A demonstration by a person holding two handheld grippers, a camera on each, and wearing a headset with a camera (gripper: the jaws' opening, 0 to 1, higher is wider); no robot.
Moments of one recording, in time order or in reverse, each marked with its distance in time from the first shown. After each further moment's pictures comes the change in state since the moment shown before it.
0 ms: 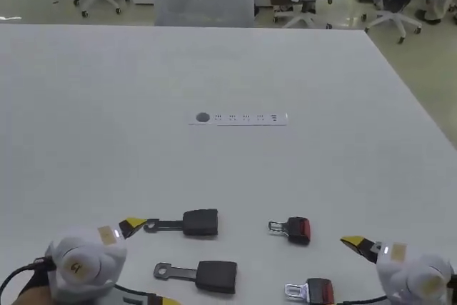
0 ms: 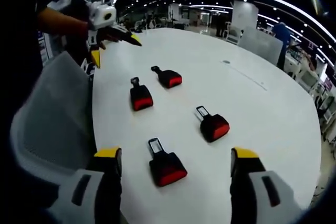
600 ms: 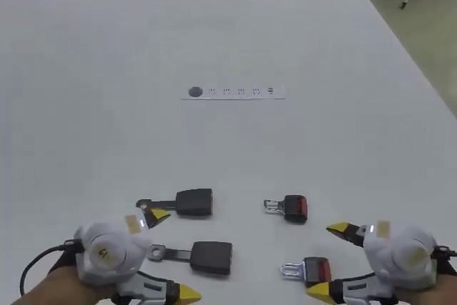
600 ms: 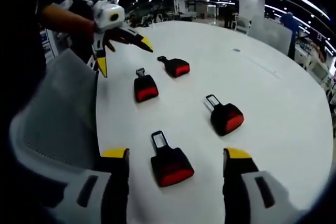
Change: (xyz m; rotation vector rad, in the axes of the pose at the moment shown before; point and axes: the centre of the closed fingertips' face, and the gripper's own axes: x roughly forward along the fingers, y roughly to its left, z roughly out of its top) left arm 0.053 -0.019 -0.012 0.040 0.055 -0.119; right arm 0.021 0.006 -0.016 0.027 0.053 0.110
